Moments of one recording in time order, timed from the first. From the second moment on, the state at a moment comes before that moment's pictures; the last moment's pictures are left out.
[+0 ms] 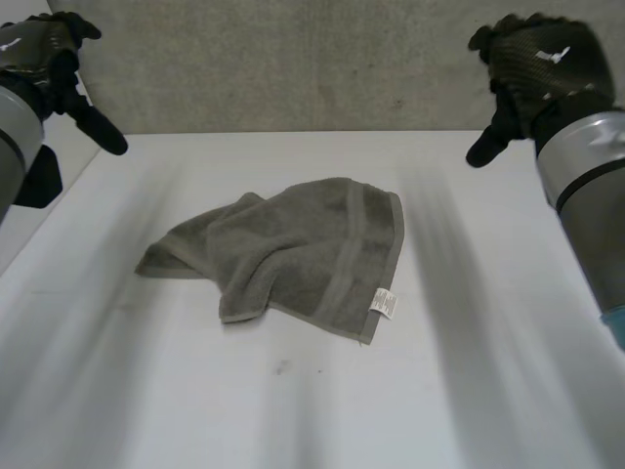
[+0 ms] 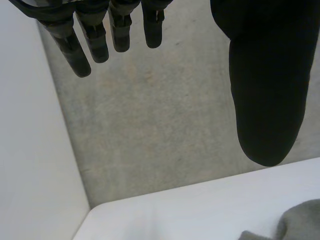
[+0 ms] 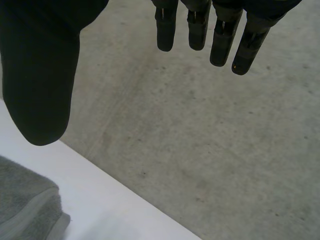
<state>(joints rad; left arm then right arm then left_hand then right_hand) 4.37 -1.72 -1.18 2.91 -1.81 3.07 2.04 -1.45 1.36 -0.03 1.71 2.90 0.19 0.19 0.19 0.19 0.03 0.21 0.23 0.21 0.23 0.06</state>
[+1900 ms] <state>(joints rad) 4.36 -1.72 -1.16 2.75 -1.72 3.08 2.17 -0.86 1.36 -0.14 1.54 3.03 0.18 0.17 0.18 0.17 0.03 0.39 0.45 0.44 0.45 0.27</state>
